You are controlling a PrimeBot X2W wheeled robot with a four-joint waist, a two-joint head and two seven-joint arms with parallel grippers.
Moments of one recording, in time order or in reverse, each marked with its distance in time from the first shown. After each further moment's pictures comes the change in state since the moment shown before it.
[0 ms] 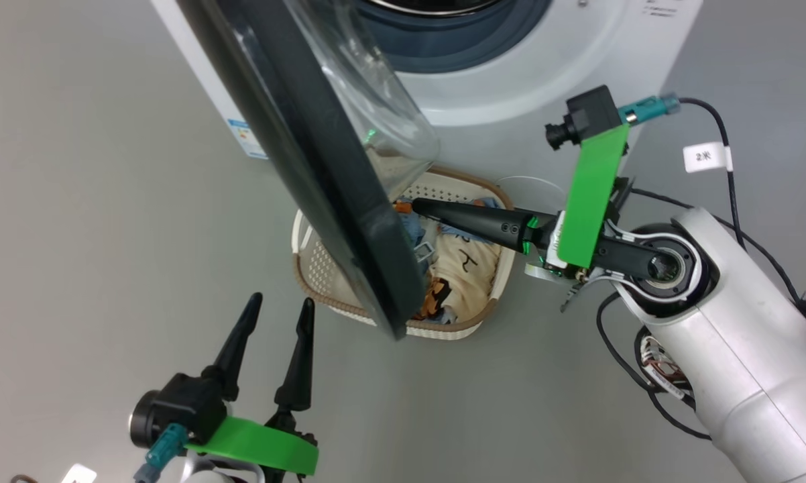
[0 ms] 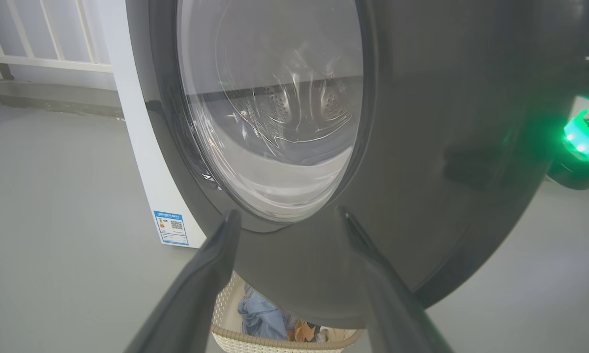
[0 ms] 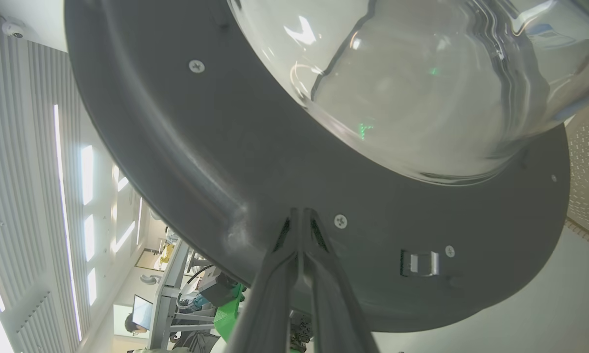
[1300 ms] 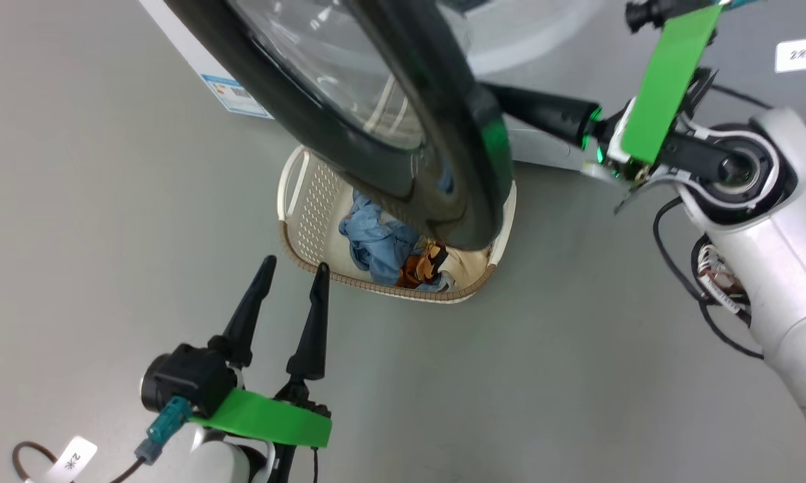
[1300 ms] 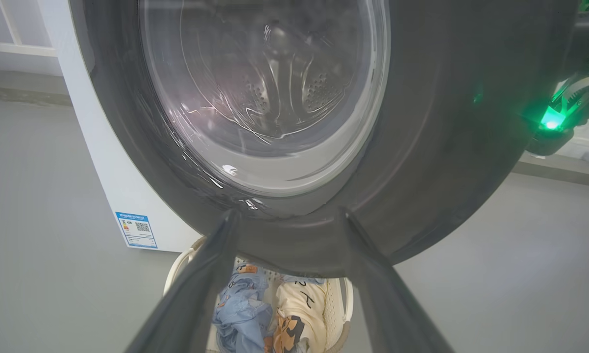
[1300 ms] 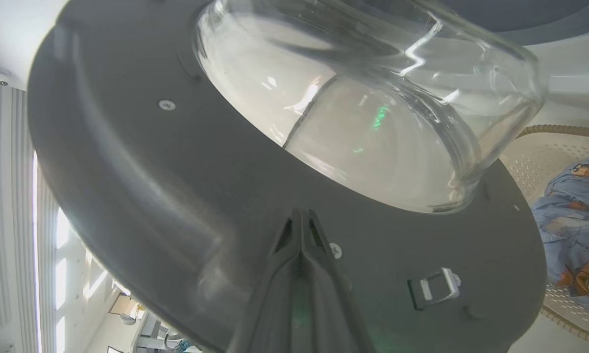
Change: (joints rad) left arm -0.079 -0.001 -0.040 -0.029 -0.040 0.009 0.000; right arm -0.209 -0.089 -0.019 0.089 0.036 0.000 -0.033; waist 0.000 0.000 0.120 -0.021
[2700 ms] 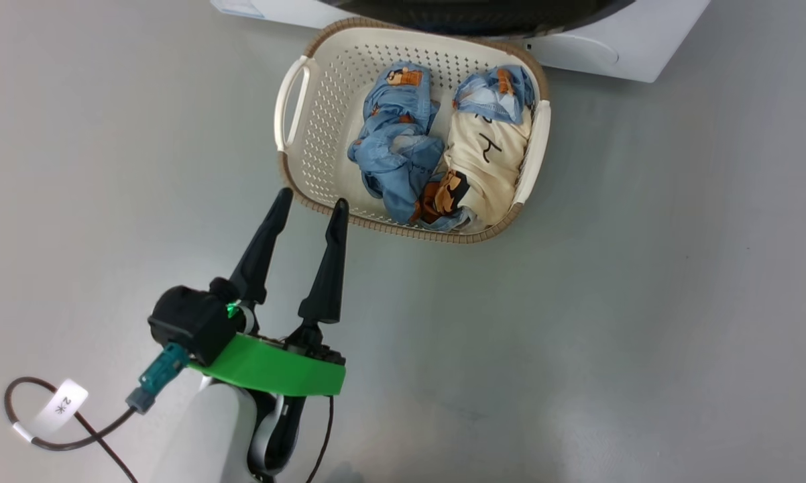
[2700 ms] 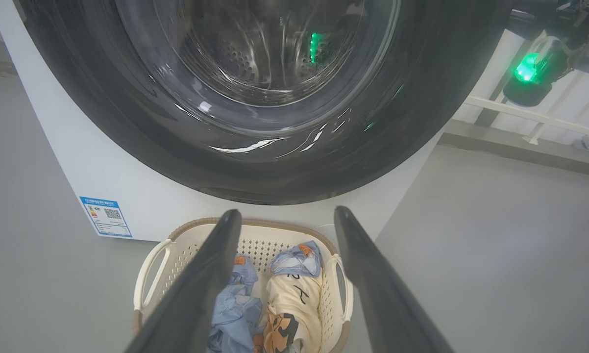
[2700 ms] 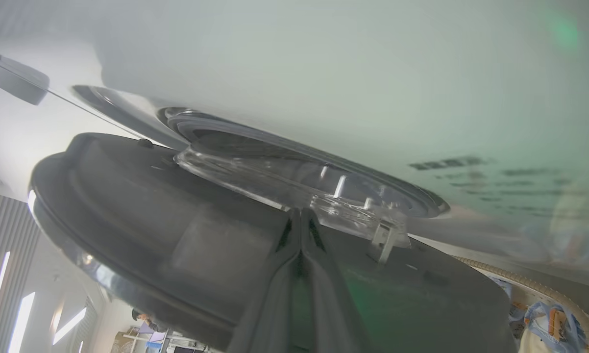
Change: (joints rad) left arm -0.130 -0.002 -0.039 -0.016 -0.065 0.000 0.000; right arm -0.327 -0.128 -0.100 0.174 -0.006 0.000 -0.124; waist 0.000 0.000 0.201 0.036
